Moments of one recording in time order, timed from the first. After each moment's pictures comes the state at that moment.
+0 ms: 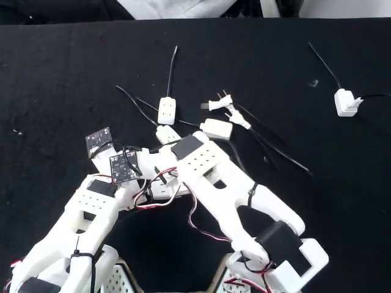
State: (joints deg) left arm 11.1 -38.1 74.0 41.2 35.9; right arm -38.2 -5.3 33.5 63.7 64.2
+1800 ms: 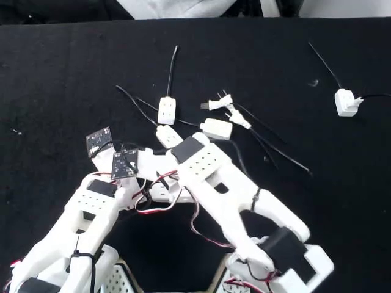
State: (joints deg) left arm 11.1 -38.1 74.0 41.2 35.9; right arm -38.9 -11.6 32.9 72.3 53.1
